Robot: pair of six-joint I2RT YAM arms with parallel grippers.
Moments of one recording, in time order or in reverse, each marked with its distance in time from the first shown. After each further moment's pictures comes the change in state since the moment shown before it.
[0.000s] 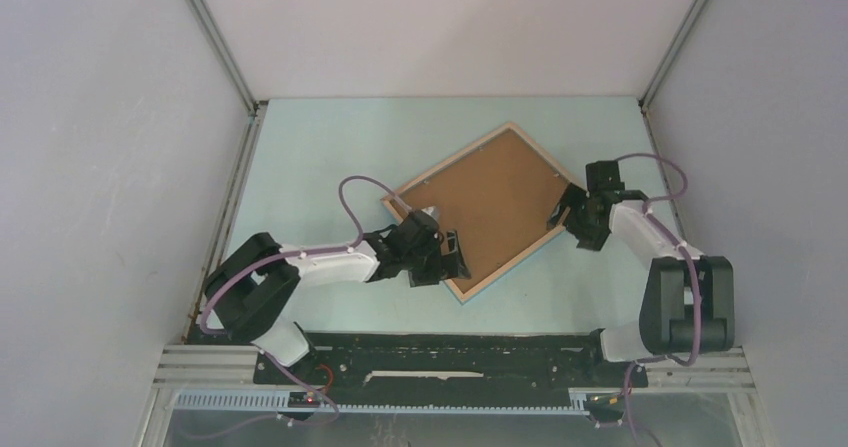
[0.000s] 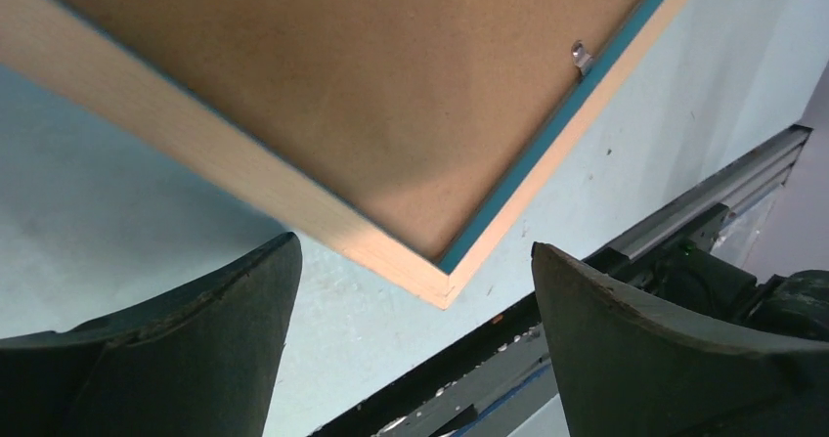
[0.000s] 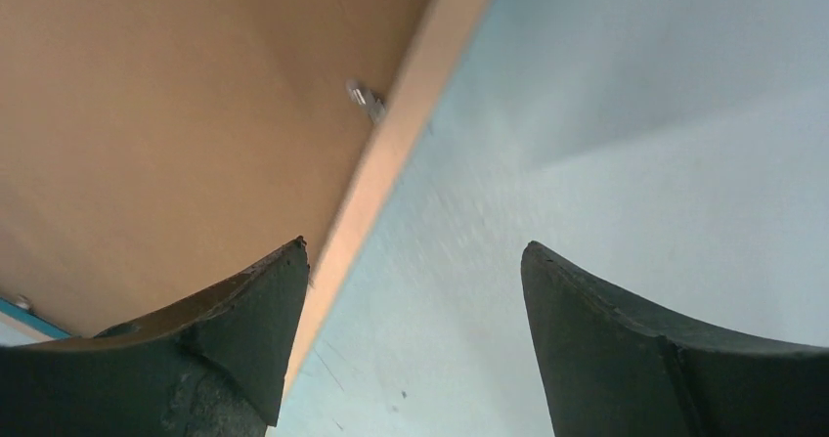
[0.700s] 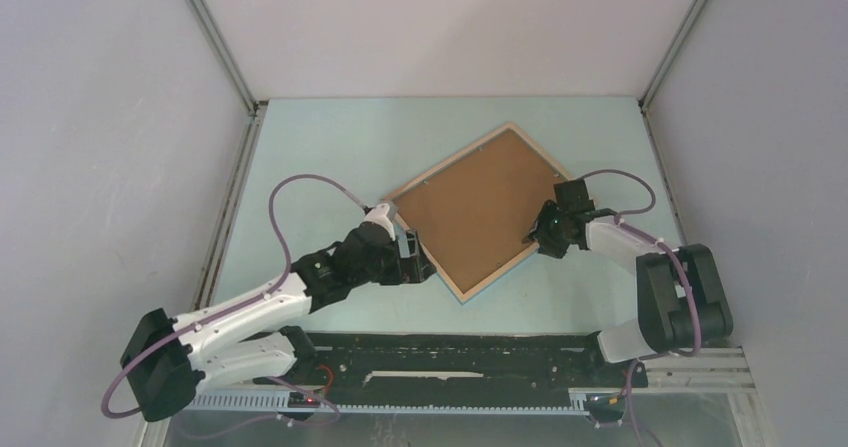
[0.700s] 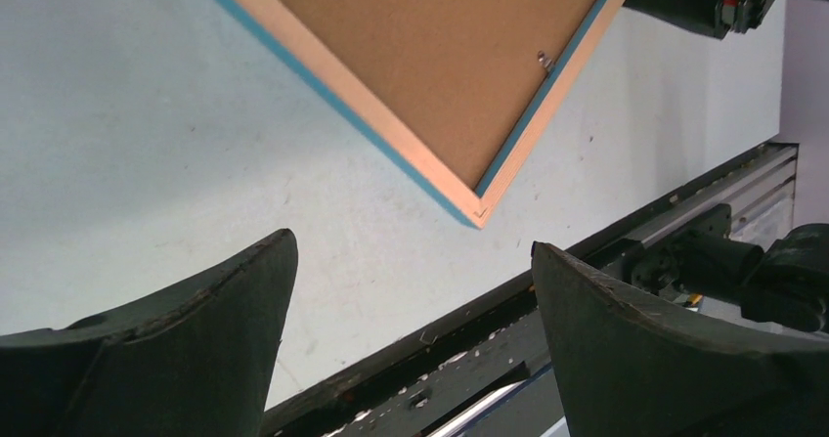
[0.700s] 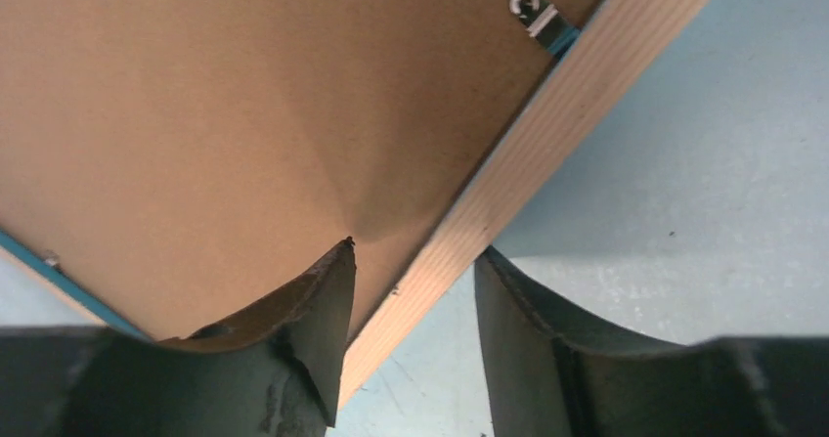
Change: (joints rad) left arm 0.001 -0.550 -0.158 -0.195 -0.220 0.136; right arm 0.192 -0.013 -0.221 0.247 -0.031 0.210
